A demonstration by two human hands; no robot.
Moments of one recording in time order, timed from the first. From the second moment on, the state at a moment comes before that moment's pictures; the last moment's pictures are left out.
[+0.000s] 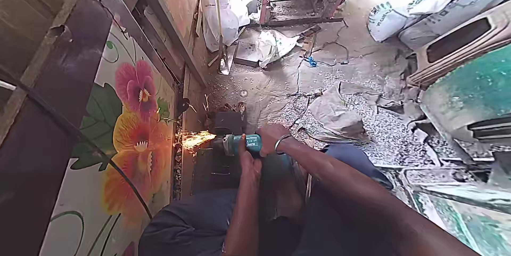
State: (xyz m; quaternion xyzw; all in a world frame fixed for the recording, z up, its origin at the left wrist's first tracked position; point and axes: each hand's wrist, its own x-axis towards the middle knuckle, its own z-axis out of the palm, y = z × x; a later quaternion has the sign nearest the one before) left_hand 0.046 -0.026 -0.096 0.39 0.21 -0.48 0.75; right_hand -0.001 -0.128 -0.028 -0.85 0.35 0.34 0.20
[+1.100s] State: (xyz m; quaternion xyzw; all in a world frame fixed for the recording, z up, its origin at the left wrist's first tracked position) left_hand 0.055 -0.027 -0.098 0.40 0.20 -0.49 0.75; right_hand -0.002 -0.136 -0.035 -0.88 0.29 0.30 0.23
